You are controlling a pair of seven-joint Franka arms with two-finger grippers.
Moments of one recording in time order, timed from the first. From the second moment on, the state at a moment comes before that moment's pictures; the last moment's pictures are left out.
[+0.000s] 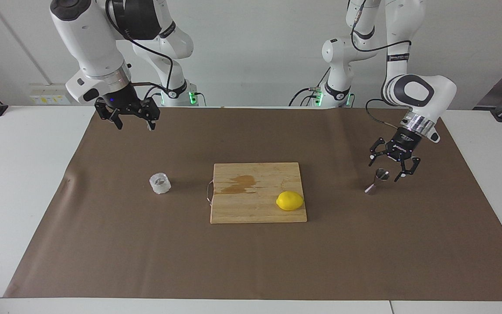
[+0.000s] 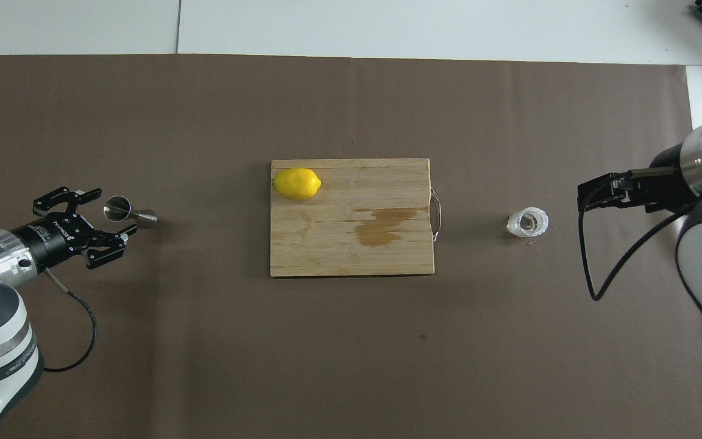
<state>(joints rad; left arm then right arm) 0.15 -0.06 -0.08 -2.40 -1.26 2.54 -1.20 0.01 0.00 0.07 -1.64 0.01 1.61 0.10</state>
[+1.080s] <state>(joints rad) 0.15 -0.05 -0.08 -2.39 -1.26 2.55 -1.21 0.01 0.00 0.07 -1.64 0.01 1.61 0.10</state>
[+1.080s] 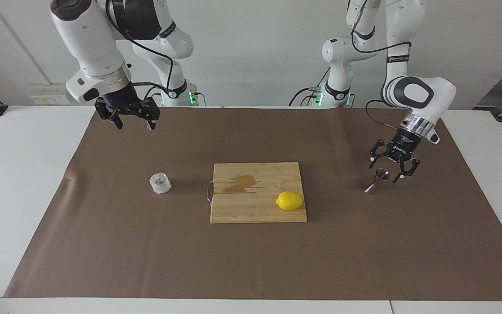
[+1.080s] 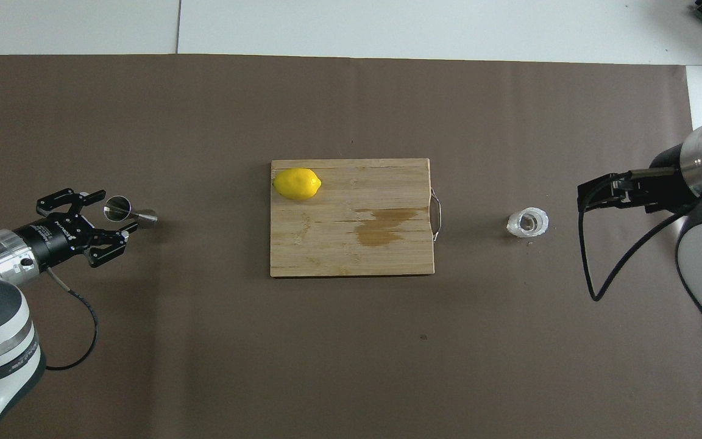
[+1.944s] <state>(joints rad) 0.15 -0.04 -0.08 -2.33 -1.26 2.50 -1.21 0.01 0.00 0.07 -1.64 0.01 1.61 0.10</state>
